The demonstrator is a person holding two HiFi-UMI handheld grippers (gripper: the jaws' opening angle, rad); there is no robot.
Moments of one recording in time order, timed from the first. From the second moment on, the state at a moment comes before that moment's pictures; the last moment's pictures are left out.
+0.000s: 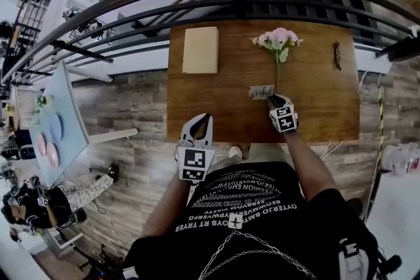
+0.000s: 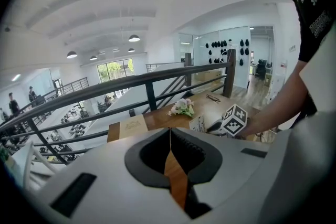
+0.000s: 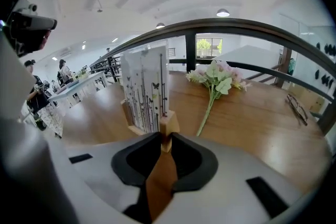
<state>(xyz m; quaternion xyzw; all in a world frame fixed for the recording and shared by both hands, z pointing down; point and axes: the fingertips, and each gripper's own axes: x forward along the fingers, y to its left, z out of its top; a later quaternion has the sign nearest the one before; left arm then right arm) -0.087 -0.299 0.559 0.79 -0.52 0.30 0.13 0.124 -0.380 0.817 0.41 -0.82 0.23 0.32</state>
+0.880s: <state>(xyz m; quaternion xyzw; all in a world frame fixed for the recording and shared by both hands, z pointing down) -0.096 -0.266 0.435 0.84 -0.54 0.09 -0.01 0.138 -0.303 0.517 0.49 -0.85 0.04 0.19</state>
